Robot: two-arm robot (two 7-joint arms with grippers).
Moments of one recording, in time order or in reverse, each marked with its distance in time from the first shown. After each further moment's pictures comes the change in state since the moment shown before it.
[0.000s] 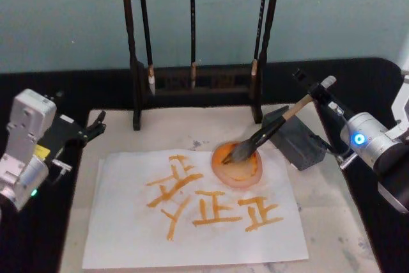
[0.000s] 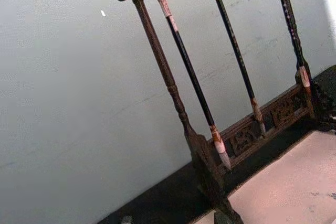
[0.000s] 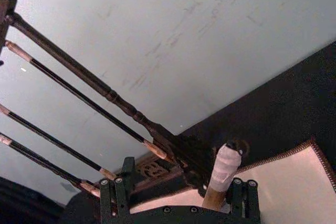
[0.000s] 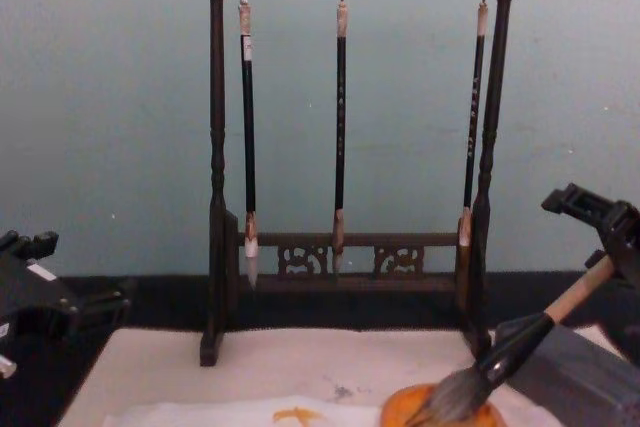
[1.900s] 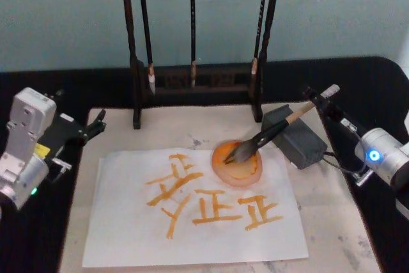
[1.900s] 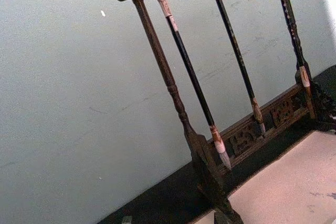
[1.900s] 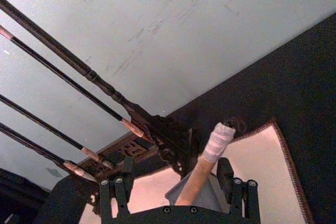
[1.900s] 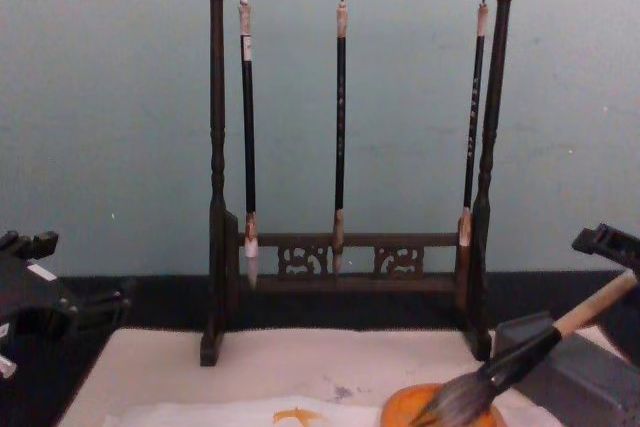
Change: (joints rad) left arm 0.000 0.000 0.000 0.000 0.000 0.000 0.000; right arm -0.072 0.071 0.002 -0.049 0.001 0.014 0.002
